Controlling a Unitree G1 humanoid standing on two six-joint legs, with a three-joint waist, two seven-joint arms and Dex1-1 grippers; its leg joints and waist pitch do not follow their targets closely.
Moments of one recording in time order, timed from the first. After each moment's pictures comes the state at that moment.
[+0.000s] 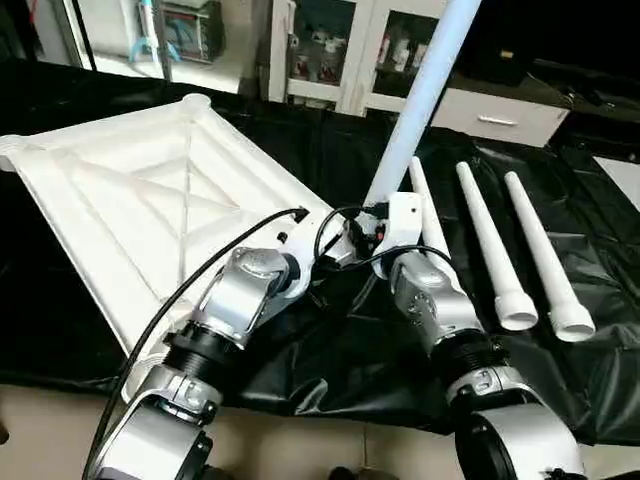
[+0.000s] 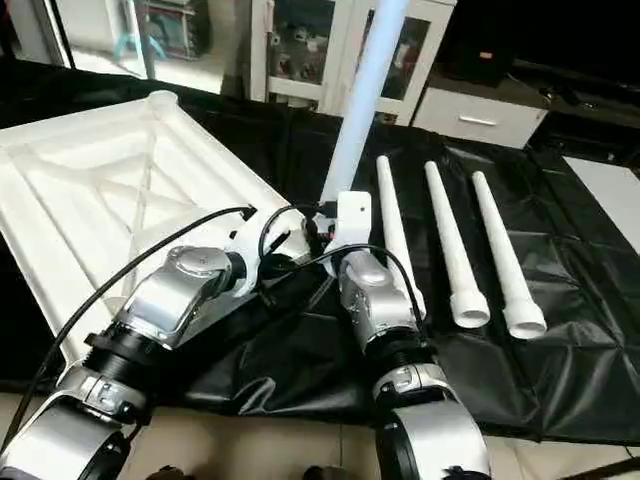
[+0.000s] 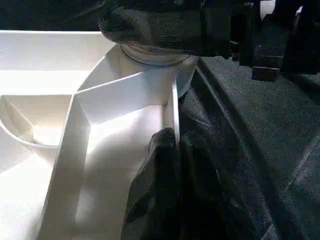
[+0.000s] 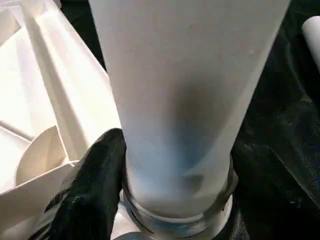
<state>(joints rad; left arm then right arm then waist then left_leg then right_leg) -0.66 0.12 -0.26 0.43 0.11 0.61 -0.64 -0.72 0.05 -0.05 0.85 0.17 0.14 0.08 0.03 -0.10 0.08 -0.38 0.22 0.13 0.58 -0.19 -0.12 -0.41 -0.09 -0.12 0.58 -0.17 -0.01</state>
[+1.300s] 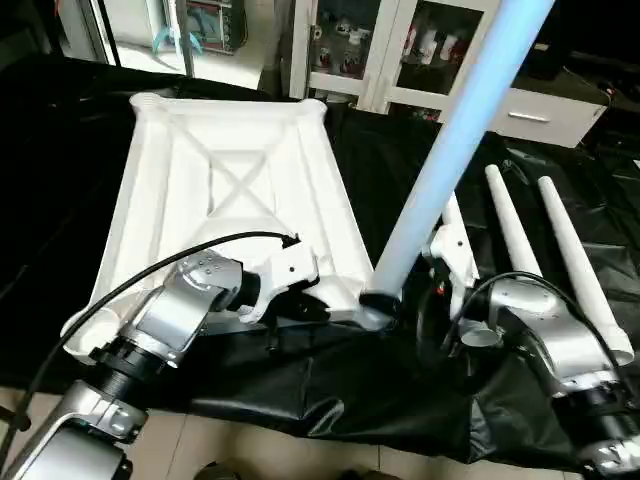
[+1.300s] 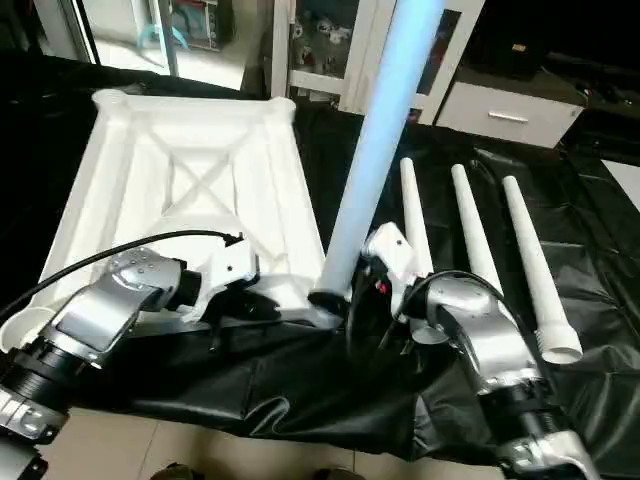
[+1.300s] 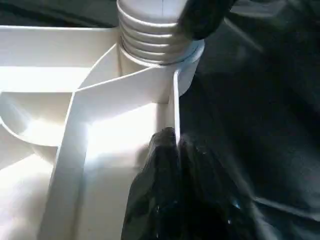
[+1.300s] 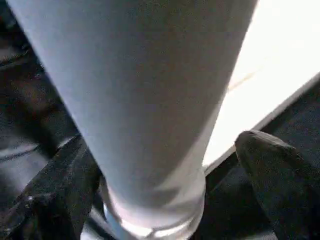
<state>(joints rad) -0.56 0.43 -0.40 0.25 0.01 0.37 -1.21 -0.37 -0.46 0.17 0.24 0.25 0.25 1.01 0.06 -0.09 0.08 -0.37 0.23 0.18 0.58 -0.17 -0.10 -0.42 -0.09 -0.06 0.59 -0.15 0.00</state>
